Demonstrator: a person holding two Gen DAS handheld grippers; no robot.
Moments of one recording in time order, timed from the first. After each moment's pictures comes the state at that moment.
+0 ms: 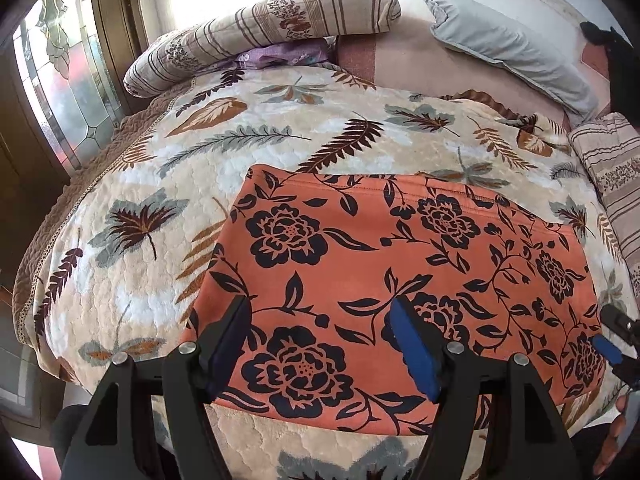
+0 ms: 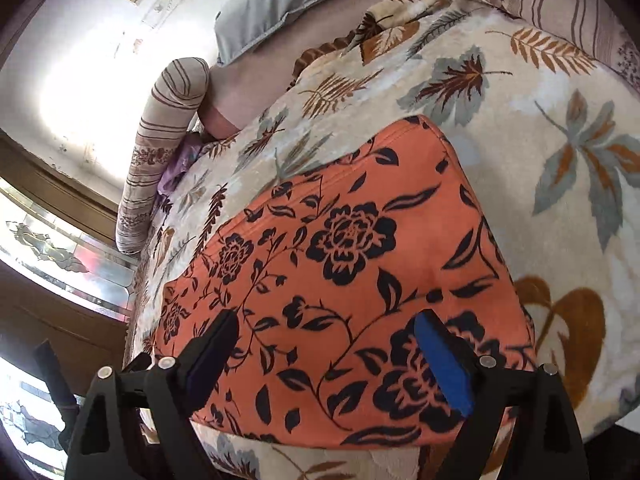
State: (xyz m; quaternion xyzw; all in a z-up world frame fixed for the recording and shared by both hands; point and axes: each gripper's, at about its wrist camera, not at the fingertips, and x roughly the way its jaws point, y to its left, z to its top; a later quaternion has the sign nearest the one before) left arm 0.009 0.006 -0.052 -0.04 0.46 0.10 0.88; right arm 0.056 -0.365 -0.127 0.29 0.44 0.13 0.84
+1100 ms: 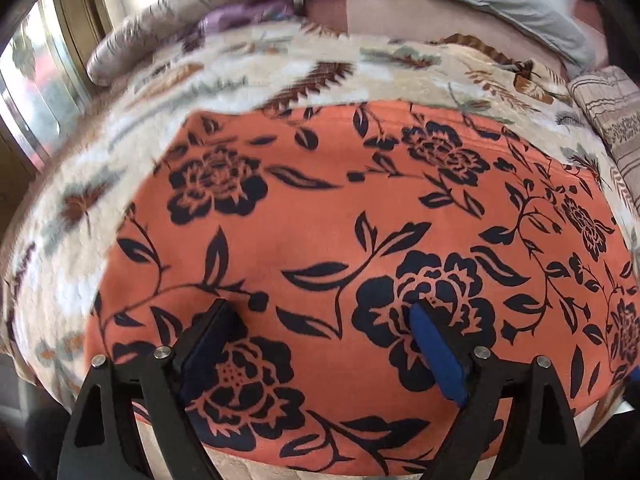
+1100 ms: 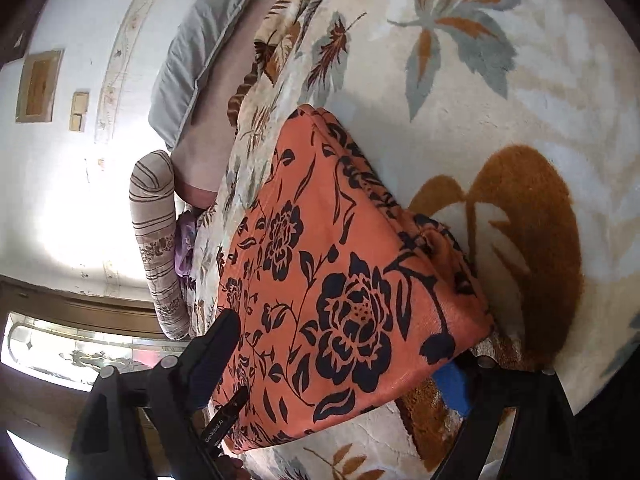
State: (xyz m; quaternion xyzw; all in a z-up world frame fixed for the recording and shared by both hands) left arm 0.035 -0.026 -0.125 -0.01 0.50 0.08 0.86; right arm 0.023 -0.424 -0.178 0.50 0.40 0.08 0.76
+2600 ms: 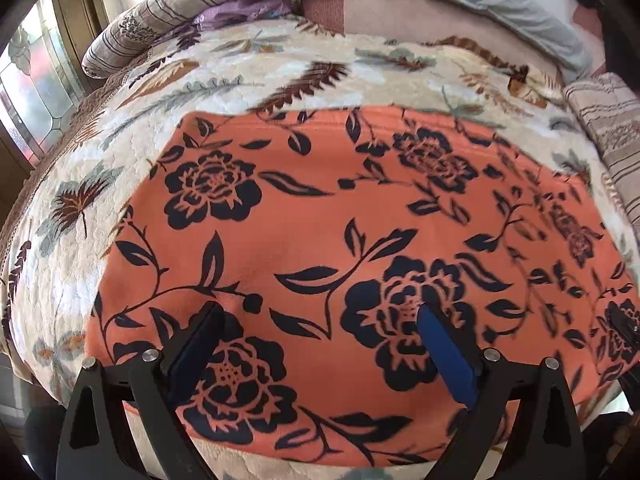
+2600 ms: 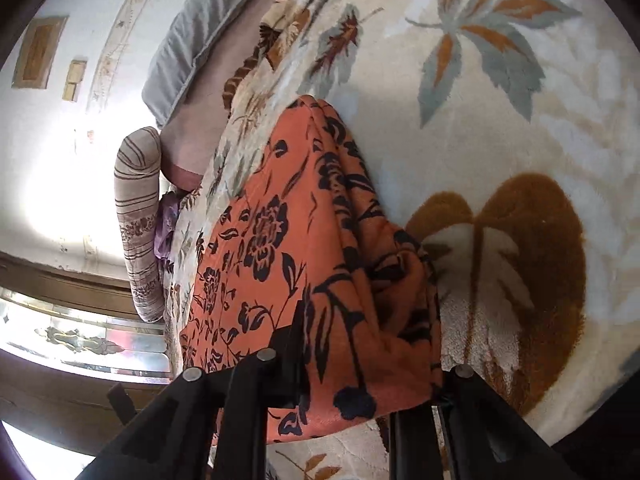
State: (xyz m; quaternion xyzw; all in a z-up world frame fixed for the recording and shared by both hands) left arm 0.038 -0.023 -0.113 -0.03 0.50 0.06 0.86; right arm 0.036 -0.420 -0.173 0.44 0.42 0.08 0.79
